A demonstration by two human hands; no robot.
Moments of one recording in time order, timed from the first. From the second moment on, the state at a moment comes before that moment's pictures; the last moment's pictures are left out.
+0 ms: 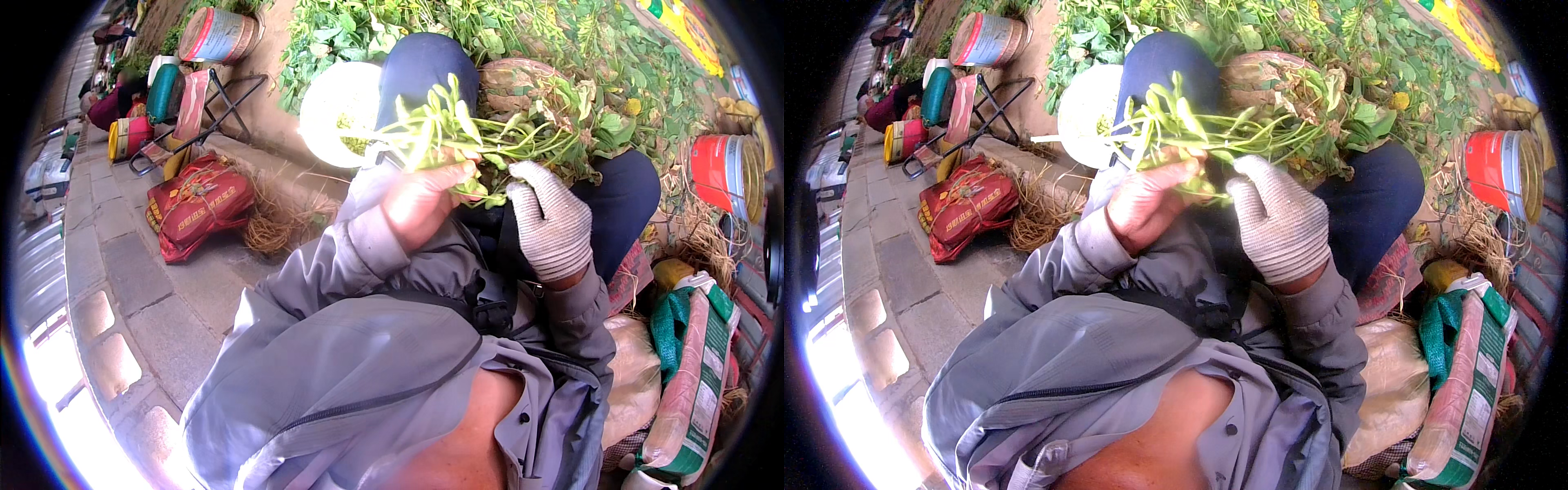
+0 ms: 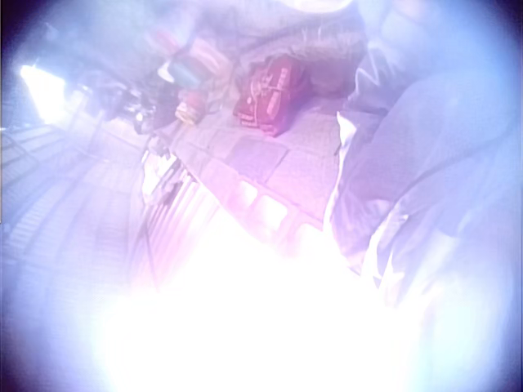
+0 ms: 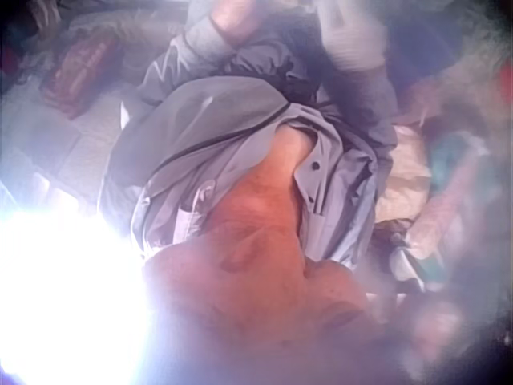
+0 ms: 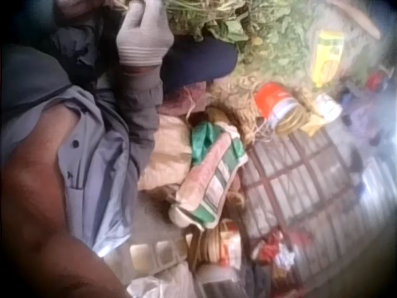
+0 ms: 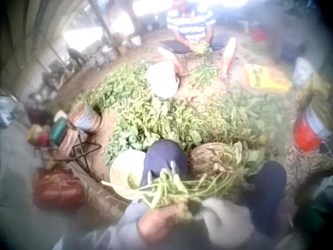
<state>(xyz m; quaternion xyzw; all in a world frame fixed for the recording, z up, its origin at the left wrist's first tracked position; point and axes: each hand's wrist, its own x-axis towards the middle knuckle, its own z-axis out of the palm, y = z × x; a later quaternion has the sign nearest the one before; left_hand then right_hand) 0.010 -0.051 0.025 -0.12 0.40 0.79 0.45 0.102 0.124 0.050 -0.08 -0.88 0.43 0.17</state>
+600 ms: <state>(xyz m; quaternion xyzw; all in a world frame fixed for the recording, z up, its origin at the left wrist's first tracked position) 0.012 -0.047 0.039 -0.07 0.38 0.80 0.45 0.087 0.111 0.041 -0.04 -0.86 0.49 0.09</state>
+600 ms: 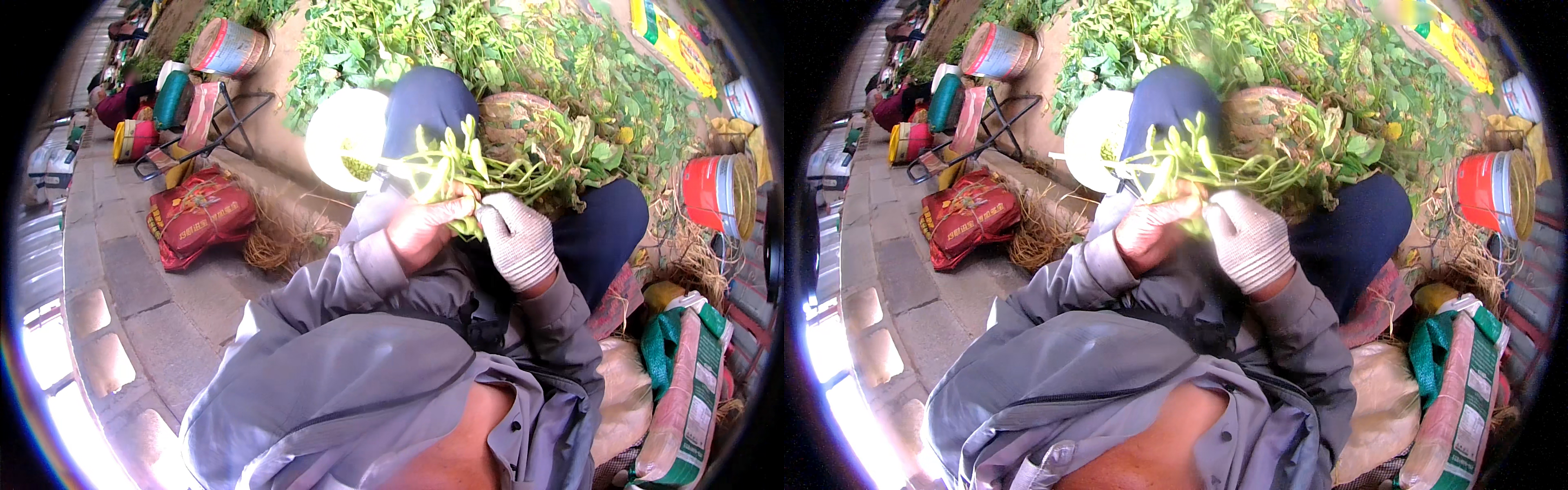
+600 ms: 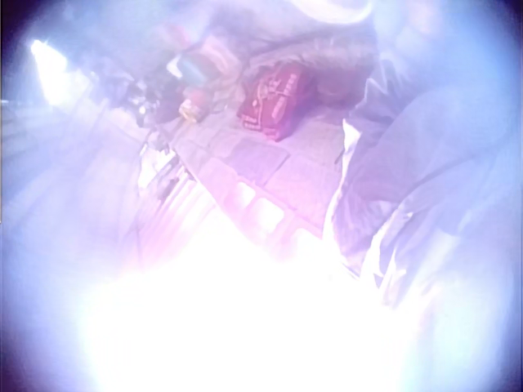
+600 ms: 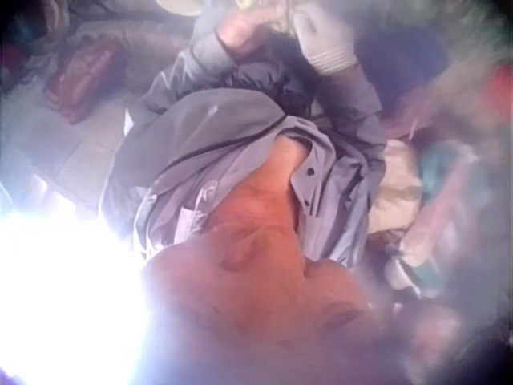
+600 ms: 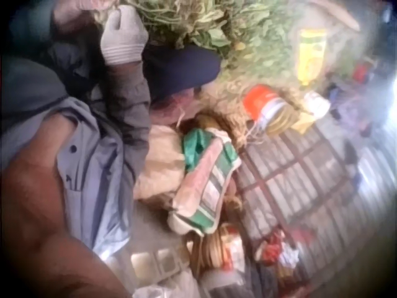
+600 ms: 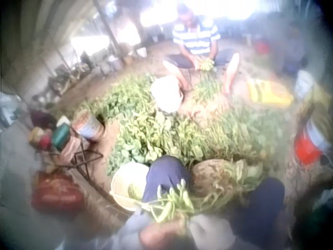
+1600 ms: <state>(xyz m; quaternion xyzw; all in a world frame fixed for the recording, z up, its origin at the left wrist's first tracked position) 0.018 -0.055 0.015 0.03 0.36 0.78 0.51 0.100 0.109 0.030 -0.14 -0.62 0.77 -0.10</state>
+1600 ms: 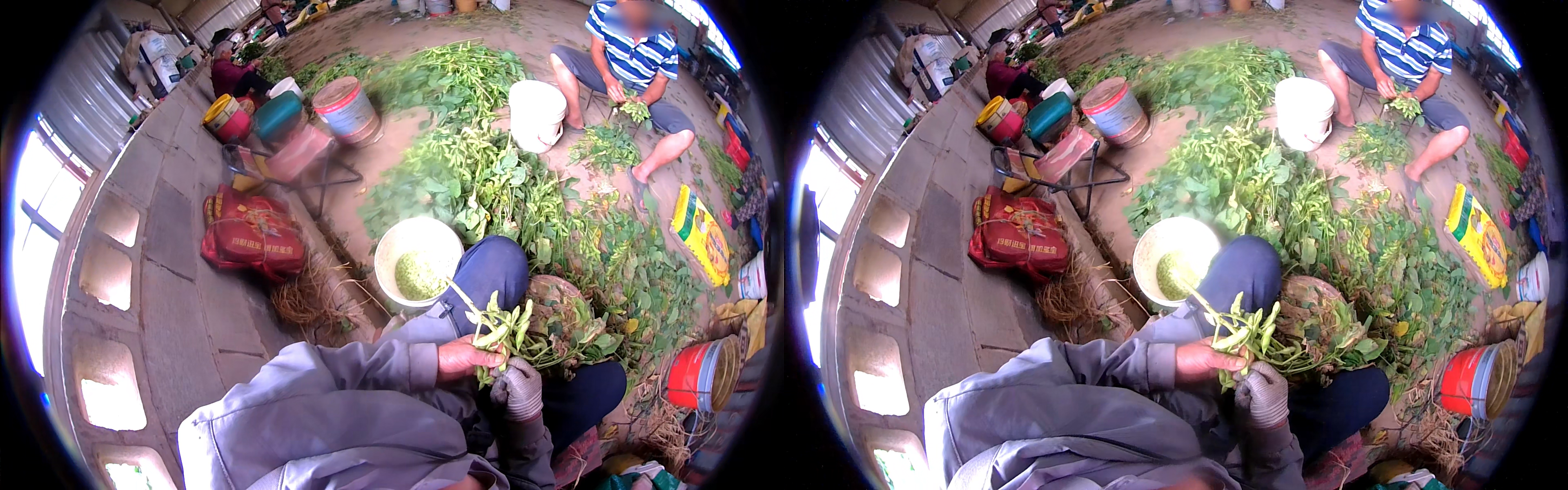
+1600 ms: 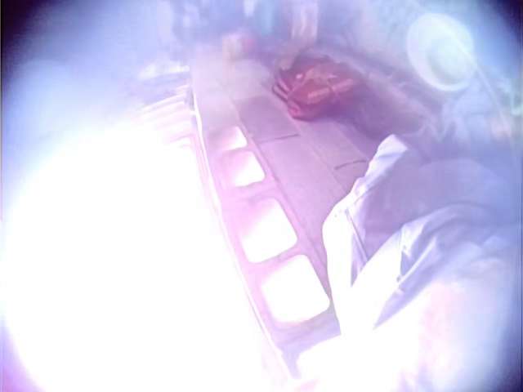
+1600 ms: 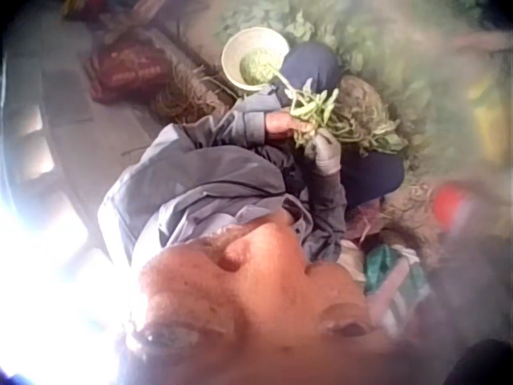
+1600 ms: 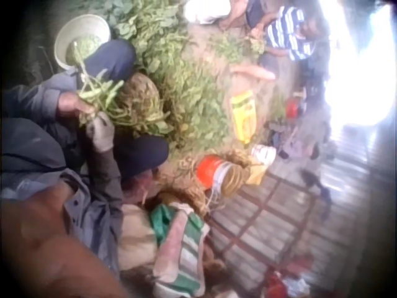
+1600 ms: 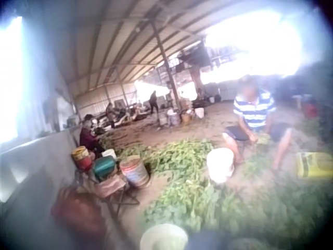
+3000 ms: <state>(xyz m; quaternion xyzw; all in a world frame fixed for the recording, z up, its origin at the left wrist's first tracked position) -0.022 -0.086 0.045 -0.10 0.38 0.81 0.43 0.131 0.134 0.029 0.09 -0.86 0.50 -0.08</state>
